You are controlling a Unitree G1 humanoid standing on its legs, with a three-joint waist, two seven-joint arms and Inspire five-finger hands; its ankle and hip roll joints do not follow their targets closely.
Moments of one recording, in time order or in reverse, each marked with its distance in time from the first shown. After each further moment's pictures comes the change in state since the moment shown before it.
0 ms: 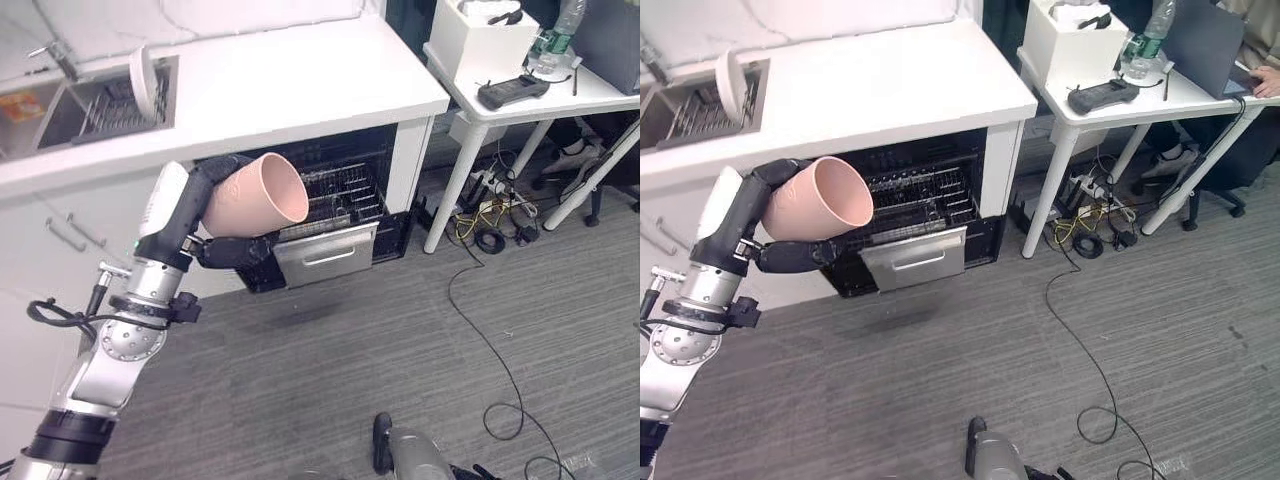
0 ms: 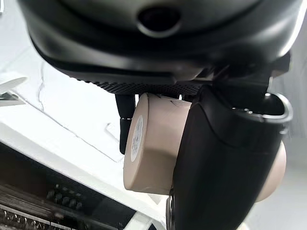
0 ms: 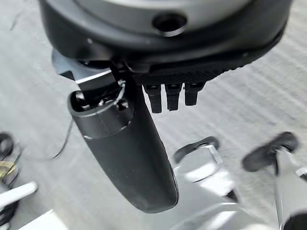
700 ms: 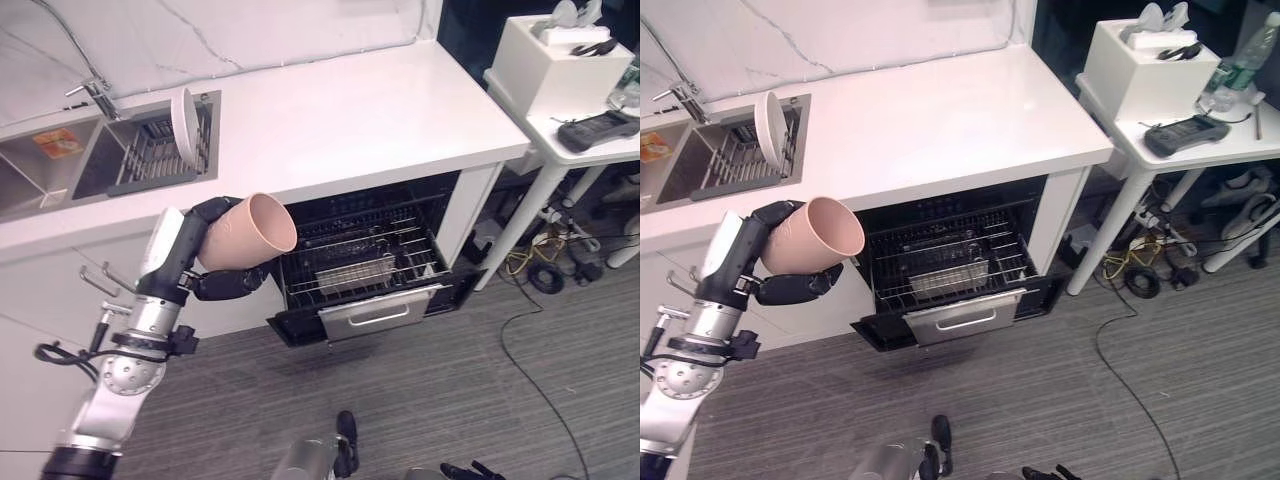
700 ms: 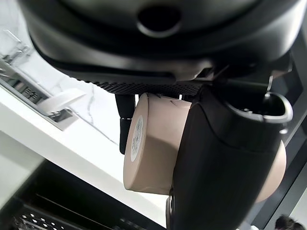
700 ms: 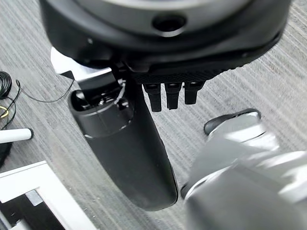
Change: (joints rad) left arm 0.145 -0.112 0.090 0.046 0.045 -0.082 -0.012; right arm -0.037 0.014 0.012 0.044 -0.060 0.010 -0.005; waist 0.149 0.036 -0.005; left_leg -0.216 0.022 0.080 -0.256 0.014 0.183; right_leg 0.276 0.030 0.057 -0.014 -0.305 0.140
